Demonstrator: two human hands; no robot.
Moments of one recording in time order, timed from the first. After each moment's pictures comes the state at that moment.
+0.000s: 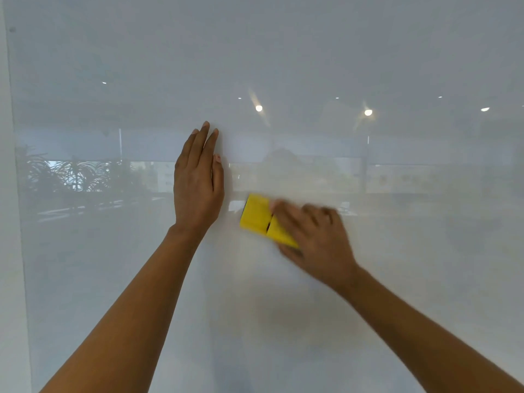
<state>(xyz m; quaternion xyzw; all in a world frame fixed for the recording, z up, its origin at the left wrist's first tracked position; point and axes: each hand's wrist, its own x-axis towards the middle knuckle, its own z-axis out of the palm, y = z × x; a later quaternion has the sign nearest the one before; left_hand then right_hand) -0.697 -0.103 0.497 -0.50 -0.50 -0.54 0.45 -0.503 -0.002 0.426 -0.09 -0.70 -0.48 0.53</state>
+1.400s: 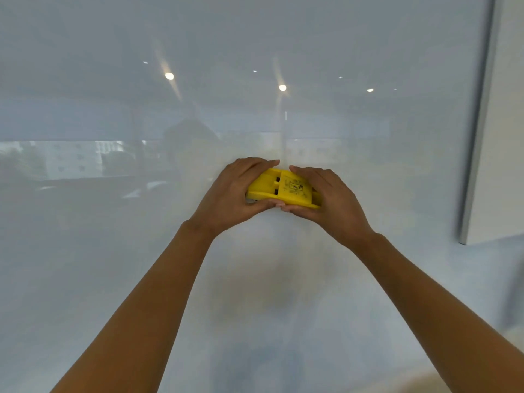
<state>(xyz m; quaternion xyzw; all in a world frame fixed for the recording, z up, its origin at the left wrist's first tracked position) -0.544 -0.037 0.454 -0.81 -0.35 -0.41 0.24 -0.332 -0.010 0.431 -0.28 -0.80 -0.19 0.49</state>
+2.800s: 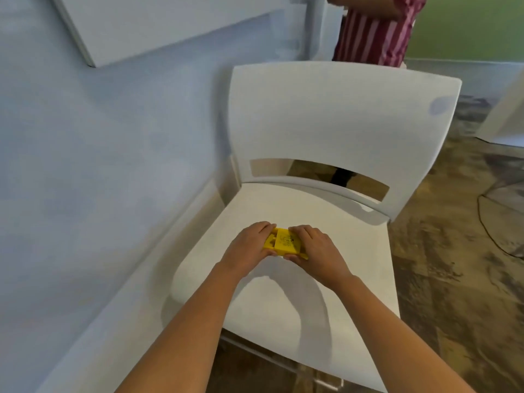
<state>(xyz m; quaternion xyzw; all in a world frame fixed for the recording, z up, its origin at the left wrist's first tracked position) 0.003 0.025 0.029 -0.97 -0.17 -0.07 -0.15 0.130 -0.117 0.002 -0.80 -0.55 0.02 0.23</state>
